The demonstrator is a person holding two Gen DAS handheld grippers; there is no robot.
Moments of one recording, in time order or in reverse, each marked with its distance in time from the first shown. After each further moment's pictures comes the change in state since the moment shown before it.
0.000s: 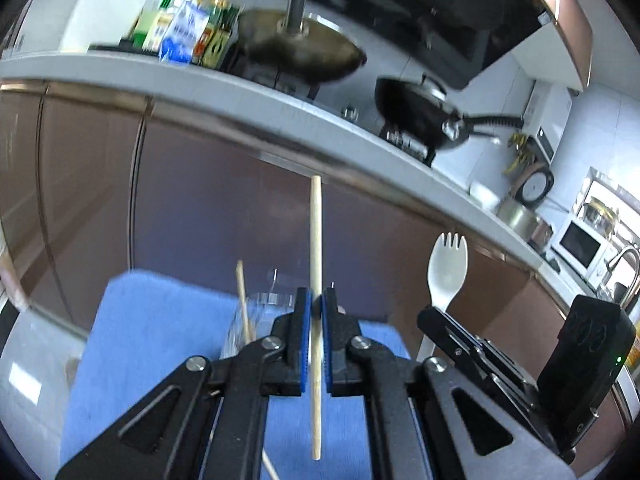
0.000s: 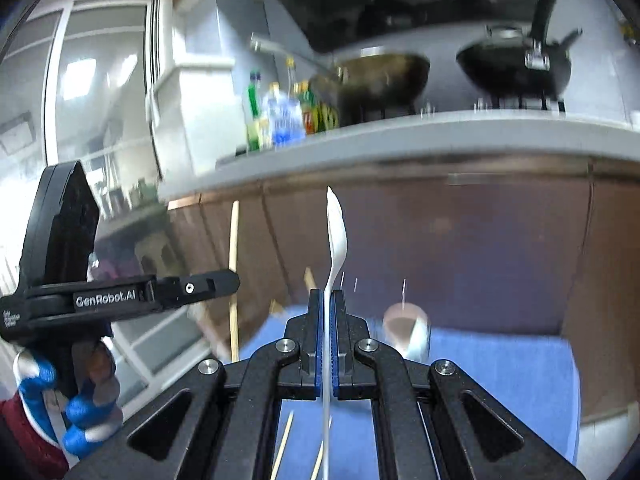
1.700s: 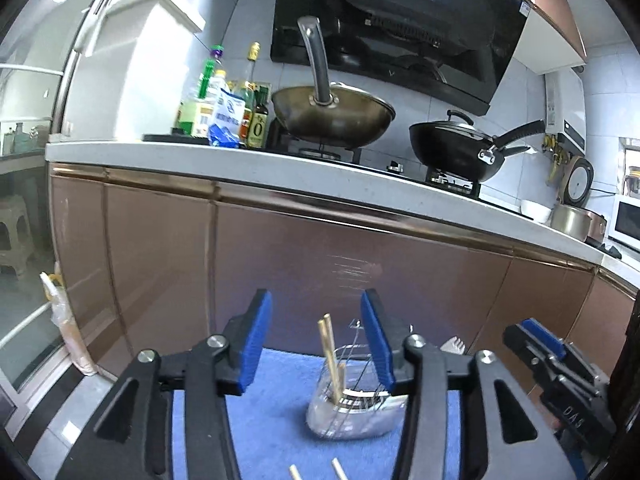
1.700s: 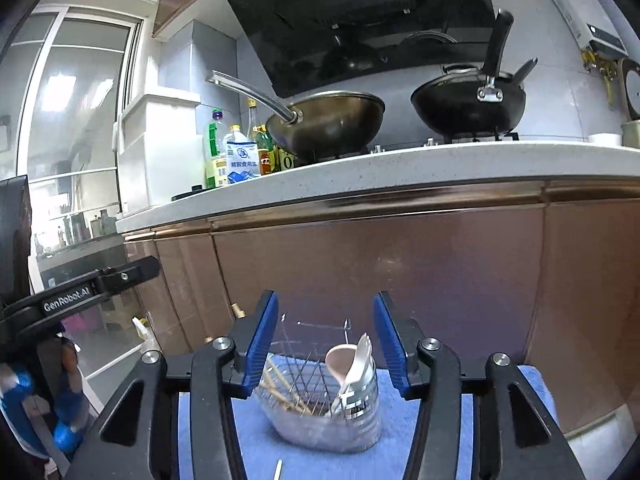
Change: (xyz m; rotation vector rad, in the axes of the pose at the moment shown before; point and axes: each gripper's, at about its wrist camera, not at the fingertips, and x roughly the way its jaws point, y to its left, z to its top) left arm -0.042 0.004 -0.027 0.175 -0.246 0.260; right arm -0.009 -0.018 -0.020 -0.013 -0.151 -0.161
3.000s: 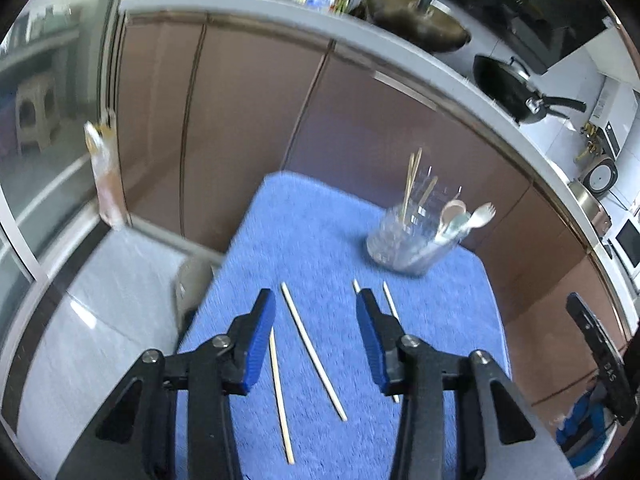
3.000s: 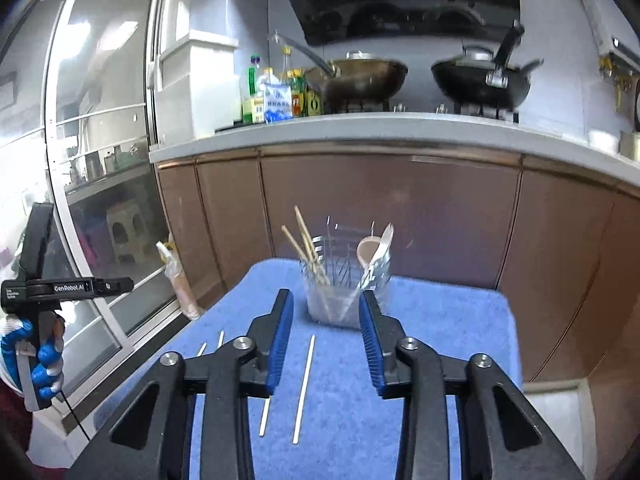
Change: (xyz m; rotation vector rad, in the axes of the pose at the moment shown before) left arm -0.091 0.116 -0.082 -0.241 0.492 0.018; right arm -0.121 0.047 -0.023 -0.076 0.266 0.012
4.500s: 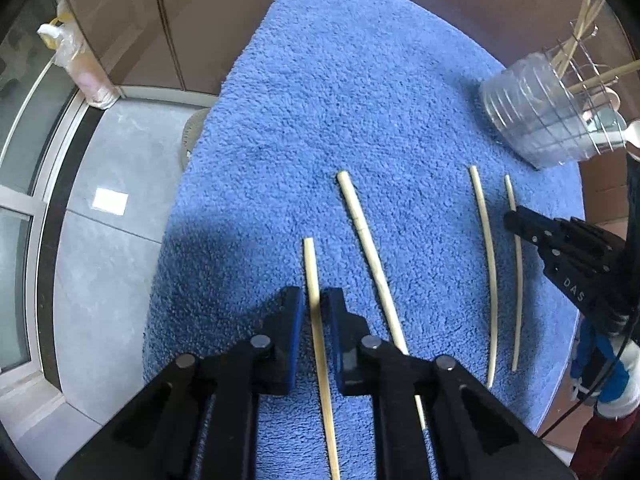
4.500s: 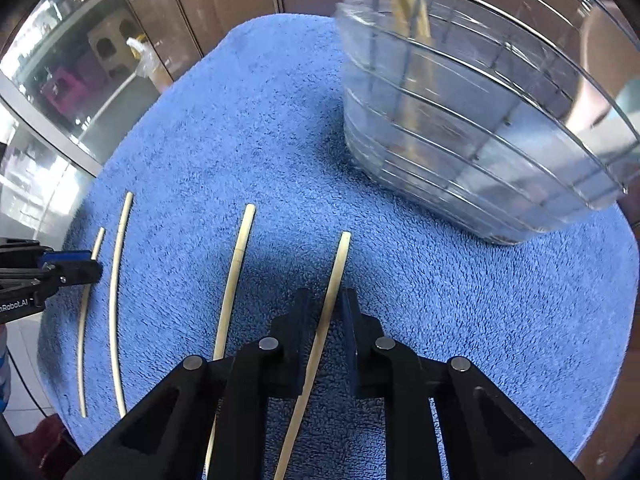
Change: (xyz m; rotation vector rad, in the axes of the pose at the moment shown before) left arm 0.197 0.033 -0.002 -0.028 0.631 0.163; right arm 0.318 0.040 -0.068 -0.170 0.853 0.061
